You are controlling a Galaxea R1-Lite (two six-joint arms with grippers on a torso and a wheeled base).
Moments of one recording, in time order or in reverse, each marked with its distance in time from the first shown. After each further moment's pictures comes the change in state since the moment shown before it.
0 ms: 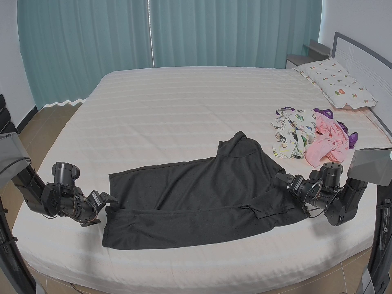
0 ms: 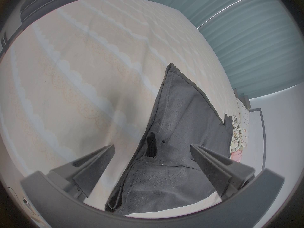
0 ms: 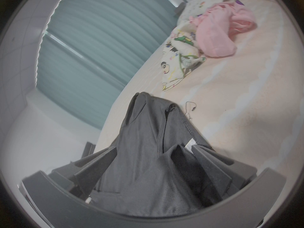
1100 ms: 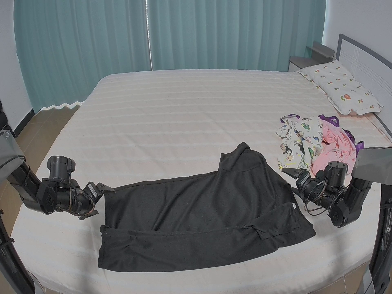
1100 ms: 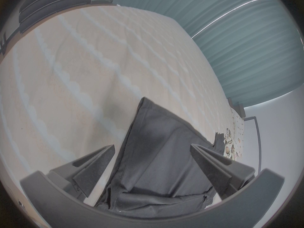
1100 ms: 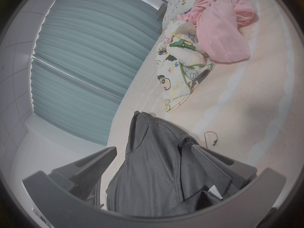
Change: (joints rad) left arm 0.006 -0.048 -0.004 -0.041 0.011 -0.035; right arm -0.003 -0.045 0.061 -0.055 -0.045 0.207
